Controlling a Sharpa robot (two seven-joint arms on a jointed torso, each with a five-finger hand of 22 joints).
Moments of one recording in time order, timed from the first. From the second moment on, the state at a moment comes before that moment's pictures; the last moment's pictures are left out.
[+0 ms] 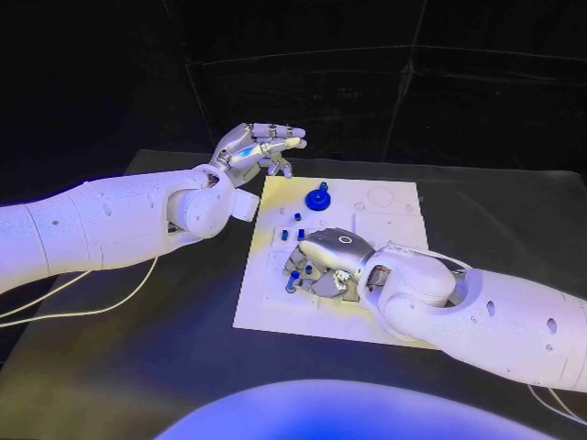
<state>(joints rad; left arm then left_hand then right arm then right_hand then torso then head) 1.21 -0.80 -0.13 1.37 0.04 -0.12 0.58 1.26 -0.04 0.47 -0.11 0.07 0.98 0.20 0.12 0.07 1.05 0.12 0.21 0.07 1.26 0.03 1.12 0.56 0.18 1.24 0.12 0.61 0.63 1.04 -0.56 -0.08 1.64 -1.68 -0.26 -0.11 1.43 -0.06 0.44 -0.08 0.09 1.09 0.15 0.08 0.07 1.22 0.09 0.13 0.07 1.46 0.00 1.26 0.97 0.09 1.35 0.10 1.37 1.25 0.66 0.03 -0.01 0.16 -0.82</state>
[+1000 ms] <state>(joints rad) 1.21 -0.80 -0.13 1.37 0.04 -0.12 0.58 1.26 -0.04 0.47 -0.11 0.07 0.98 0.20 0.13 0.07 1.05 0.12 0.21 0.07 1.26 0.03 1.12 0.56 0.18 1.24 0.12 0.61 0.63 1.03 -0.52 -0.08 1.61 -1.75 -0.20 -0.12 1.38 -0.11 0.43 -0.06 0.11 1.05 0.17 0.06 0.07 1.15 0.10 0.07 0.06 1.47 0.01 1.25 0.94 0.09 1.34 0.12 1.35 1.22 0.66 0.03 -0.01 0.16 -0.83</state>
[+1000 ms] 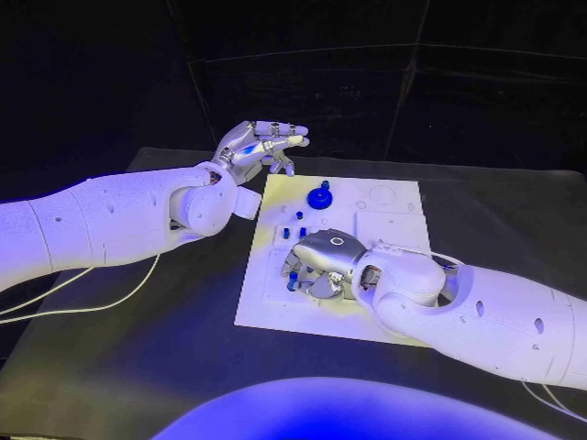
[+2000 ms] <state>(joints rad) 1.21 -0.80 -0.13 1.36 0.04 -0.11 0.57 1.26 -0.04 0.47 -0.11 0.07 0.98 0.20 0.13 0.07 1.05 0.12 0.21 0.07 1.26 0.03 1.12 0.56 0.18 1.24 0.12 0.61 0.63 1.04 -0.72 -0.07 1.76 -1.66 -0.39 -0.08 1.32 -0.13 0.18 0.00 0.16 0.91 0.18 0.07 0.07 1.01 0.12 0.15 0.07 1.45 0.03 1.19 0.84 0.09 1.28 0.14 1.28 1.12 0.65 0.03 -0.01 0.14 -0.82</state>
